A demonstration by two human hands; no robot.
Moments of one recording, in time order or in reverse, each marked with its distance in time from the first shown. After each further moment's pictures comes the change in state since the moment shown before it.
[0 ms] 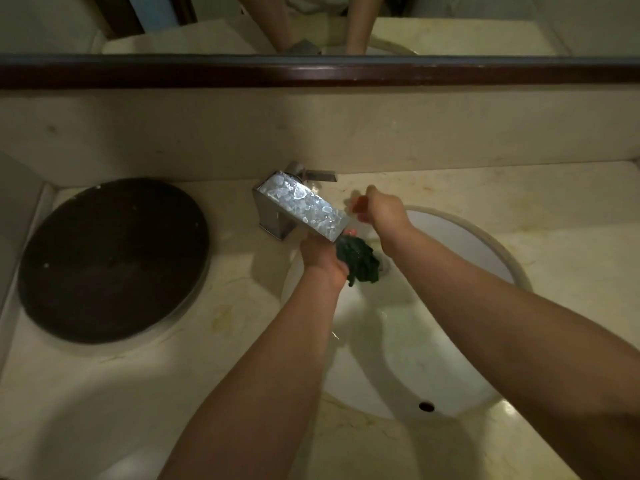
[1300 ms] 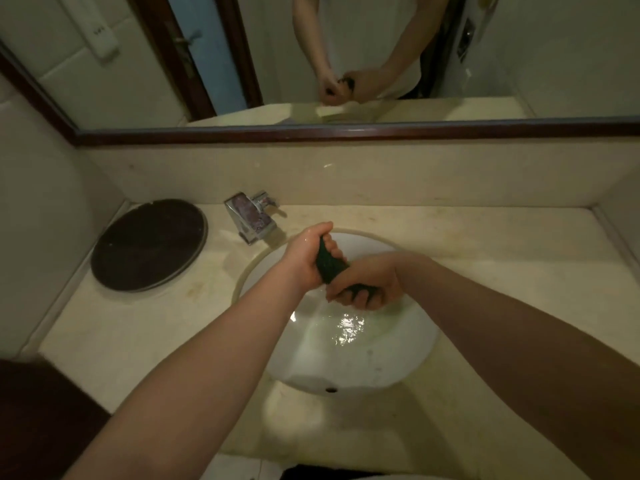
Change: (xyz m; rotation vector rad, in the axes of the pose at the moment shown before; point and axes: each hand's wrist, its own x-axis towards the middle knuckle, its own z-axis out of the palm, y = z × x) left_hand -0.161 -0.069 0.099 0.316 -0.013 -0.024; right_hand -0.069 0.030 -0.198 -0.556 -1.209 0.158
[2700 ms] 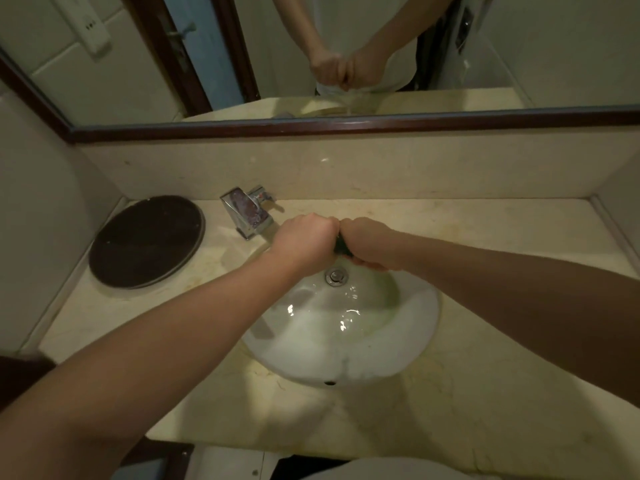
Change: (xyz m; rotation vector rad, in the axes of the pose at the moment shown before) left_hand -0.023 0.013 0.008 2.188 0.171 0.940; right_hand -0.022 -0.031 0.011 -0.444 0.810 -0.137
